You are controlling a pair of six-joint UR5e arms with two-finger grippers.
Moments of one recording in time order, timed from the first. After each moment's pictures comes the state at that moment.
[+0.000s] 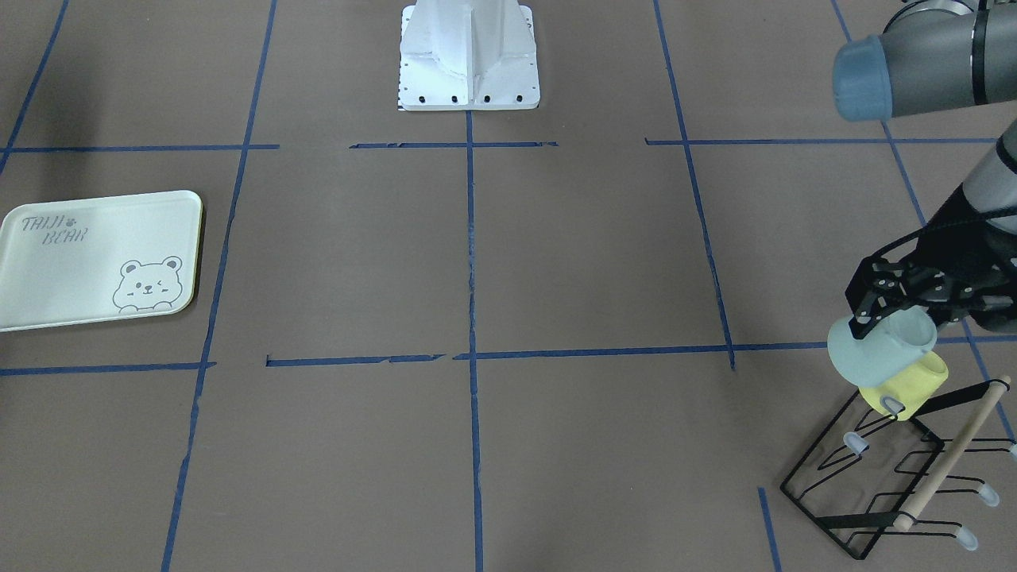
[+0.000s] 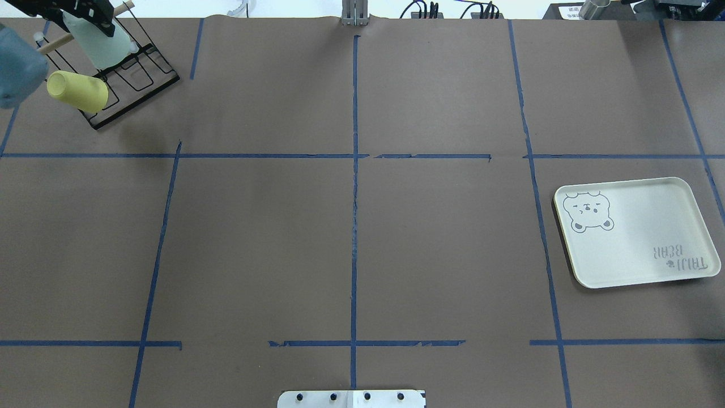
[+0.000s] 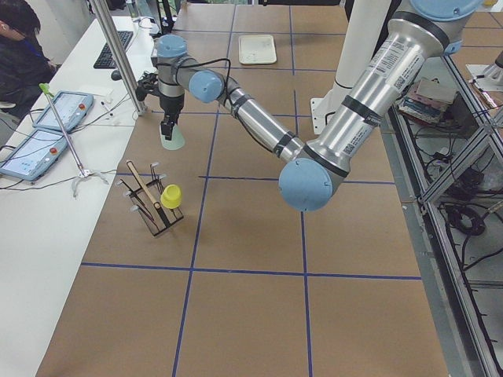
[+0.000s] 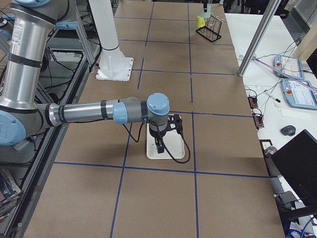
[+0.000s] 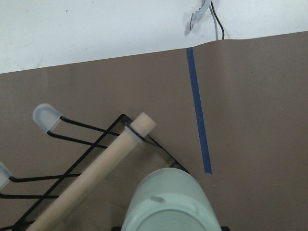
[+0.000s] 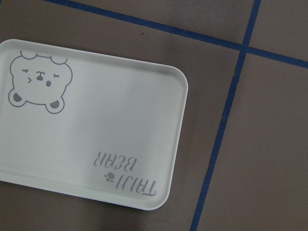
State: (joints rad) left arm -1.20 -2.10 -1.72 -1.52 -2.14 -0.61; right arm 1.45 -1.84 1.97 -1.54 2.35 -0.06
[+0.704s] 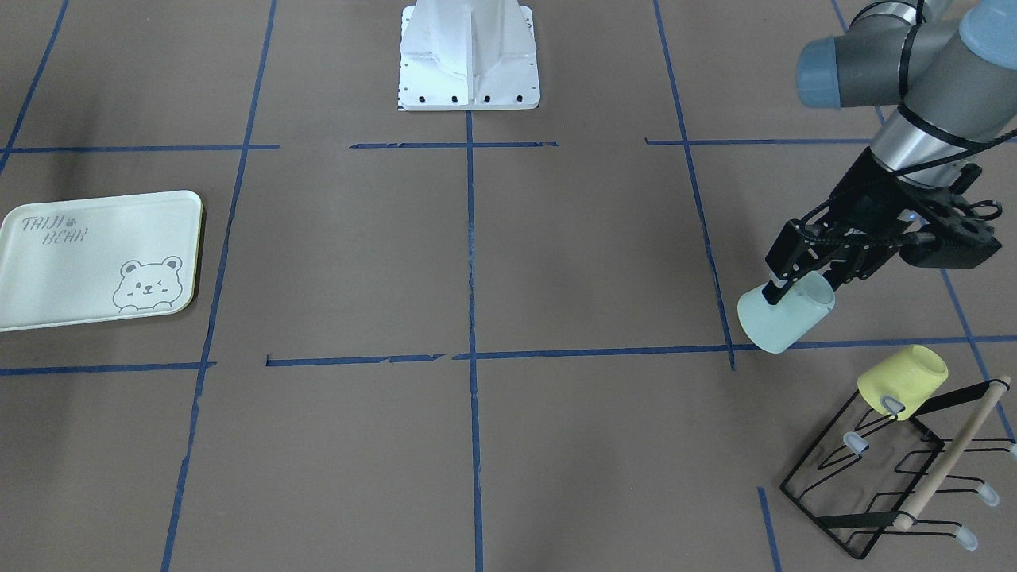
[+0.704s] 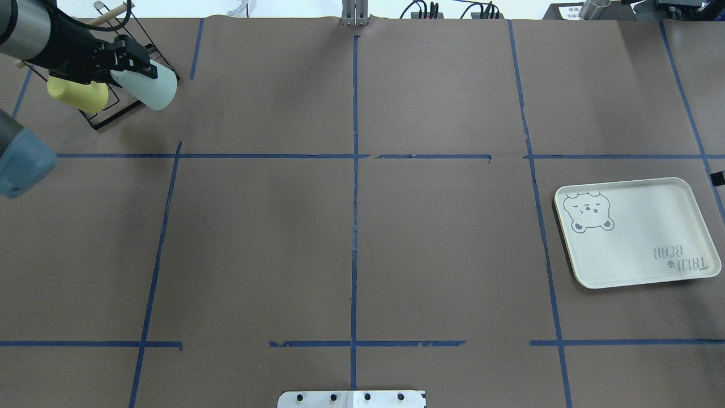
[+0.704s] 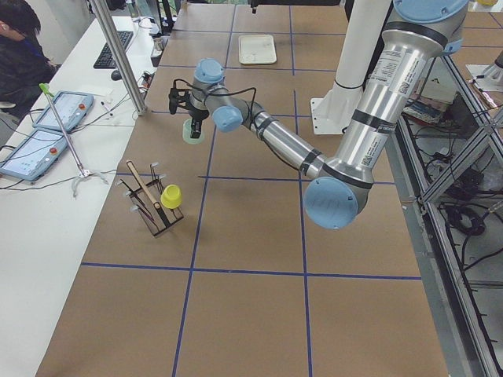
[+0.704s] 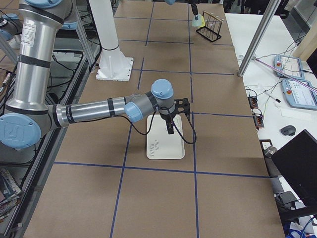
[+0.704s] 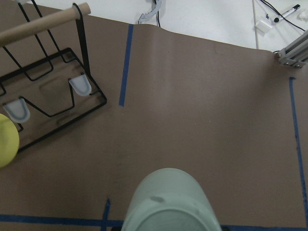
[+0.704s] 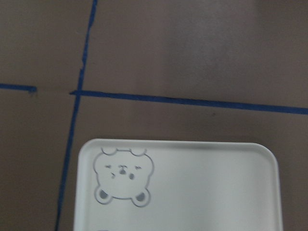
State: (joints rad) left arm -1.05 -1.91 -1.78 -2.05 -2.13 -1.17; right arm 1.27 -1.76 1.96 -1.11 2.35 0.59
